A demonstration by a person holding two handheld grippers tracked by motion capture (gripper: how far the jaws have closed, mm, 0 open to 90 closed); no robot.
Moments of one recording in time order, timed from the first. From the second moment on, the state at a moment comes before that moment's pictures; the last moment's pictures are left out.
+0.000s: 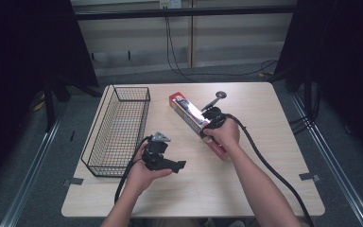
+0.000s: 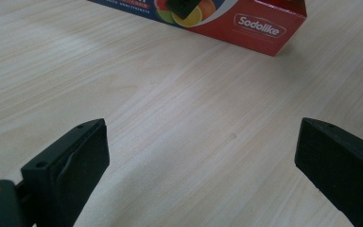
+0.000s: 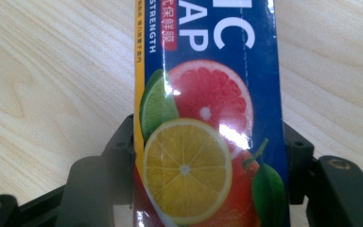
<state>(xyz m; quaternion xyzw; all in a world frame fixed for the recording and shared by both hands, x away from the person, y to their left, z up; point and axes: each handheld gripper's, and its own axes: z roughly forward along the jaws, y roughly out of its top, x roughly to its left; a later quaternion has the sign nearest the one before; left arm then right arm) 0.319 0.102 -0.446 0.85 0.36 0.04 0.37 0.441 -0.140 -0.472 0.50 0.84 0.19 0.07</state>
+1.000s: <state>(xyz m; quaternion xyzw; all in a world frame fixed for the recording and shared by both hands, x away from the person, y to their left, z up) 0.316 0.104 -0.441 0.86 0.36 0.05 0.37 0.412 -0.169 -0.430 0.46 0.85 0.22 0.07</state>
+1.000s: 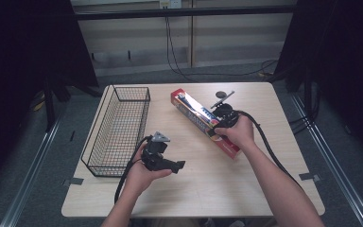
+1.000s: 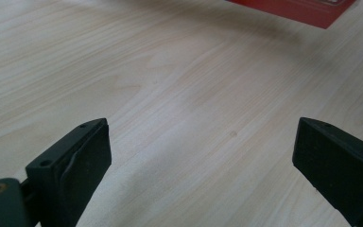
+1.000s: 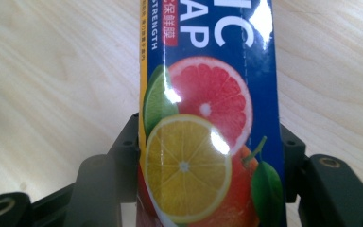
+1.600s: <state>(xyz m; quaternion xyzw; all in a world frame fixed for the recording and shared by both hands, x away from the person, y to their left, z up) 0.323 0.095 -0.413 0.87 0.31 0.05 0.38 0.361 -0.191 -0.399 0.40 0.88 0.25 0.07</state>
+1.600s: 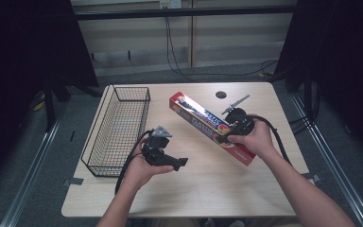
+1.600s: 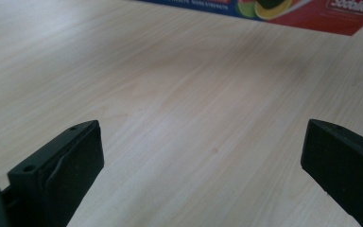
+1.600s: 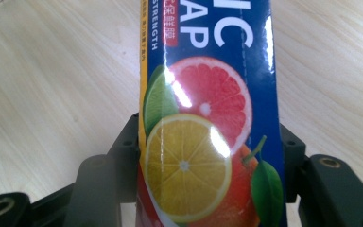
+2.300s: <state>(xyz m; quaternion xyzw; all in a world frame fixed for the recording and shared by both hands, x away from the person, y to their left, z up) 0.347 0.084 -0.356 0.91 0.21 0.08 0.35 0.336 -0.188 -0.393 0.34 0.91 0.25 0.06</state>
